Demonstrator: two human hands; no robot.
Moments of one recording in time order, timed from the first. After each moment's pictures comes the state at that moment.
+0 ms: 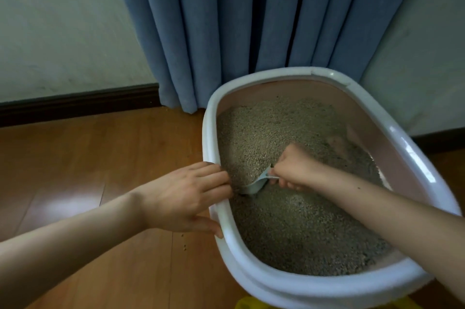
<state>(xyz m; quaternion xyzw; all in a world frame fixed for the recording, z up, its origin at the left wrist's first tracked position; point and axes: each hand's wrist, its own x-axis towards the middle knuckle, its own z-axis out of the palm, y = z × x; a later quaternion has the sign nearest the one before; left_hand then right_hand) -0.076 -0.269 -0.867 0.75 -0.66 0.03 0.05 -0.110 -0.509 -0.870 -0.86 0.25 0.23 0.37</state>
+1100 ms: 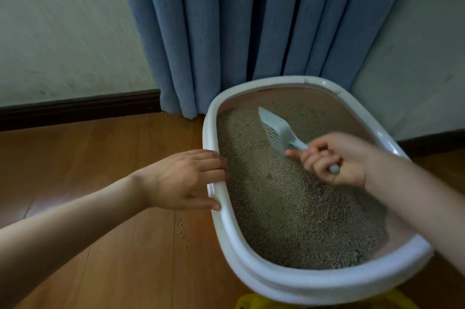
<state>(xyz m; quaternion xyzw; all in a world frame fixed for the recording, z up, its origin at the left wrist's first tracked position) -0.050 -0.264 -0.853 0.77 -0.64 -0.03 0.06 -0.138 -0.560 -0.808 -0.37 0.39 0.25 0.81</state>
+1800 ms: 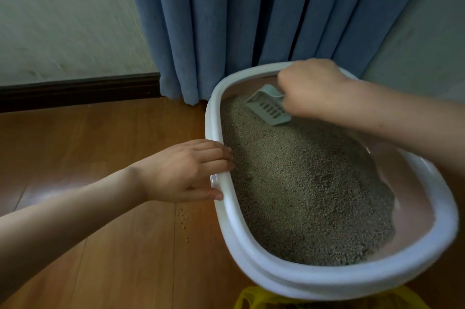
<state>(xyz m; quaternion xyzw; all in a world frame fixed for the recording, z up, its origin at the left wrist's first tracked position) -0.047 -0.257 -0.862 0.77 -0.63 -0.03 0.08 -0.062 -0.512 -0.763 -0.98 -0.04 0.04 -0.17</state>
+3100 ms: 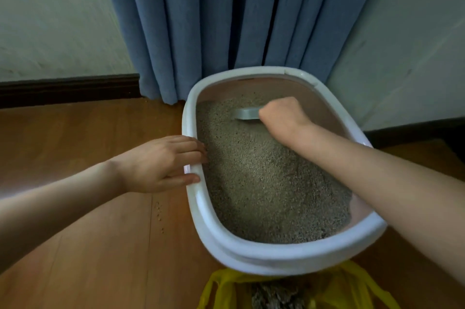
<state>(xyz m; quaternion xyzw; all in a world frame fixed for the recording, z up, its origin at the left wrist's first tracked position) -0.054 -0.265 -0.858 0.79 -0.61 -0.04 0.09 -0.095 -0.532 -0.806 -0.97 -0.06 0.07 -0.23</state>
